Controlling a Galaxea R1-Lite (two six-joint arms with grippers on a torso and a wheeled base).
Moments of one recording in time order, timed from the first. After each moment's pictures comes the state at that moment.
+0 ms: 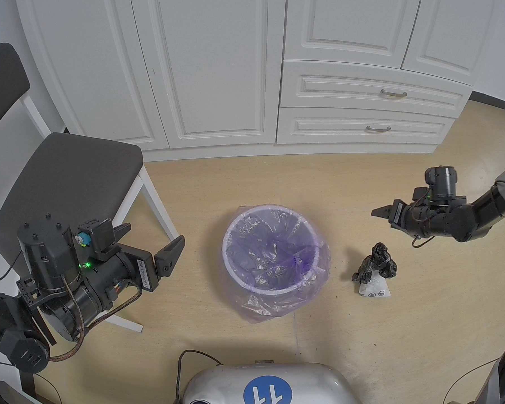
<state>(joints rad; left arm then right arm) -0.54 1.58 -0.36 -1.04 0.21 -0.08 0.06 2.10 -1.11 -0.44 0.24 0.45</state>
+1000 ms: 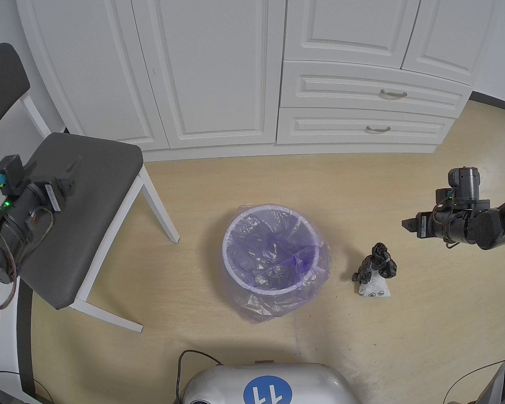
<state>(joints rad) -0.13 1.39 -0.47 -1.03 0.20 0.07 0.02 1.91 -0.92 -0.45 -0.12 -0.01</state>
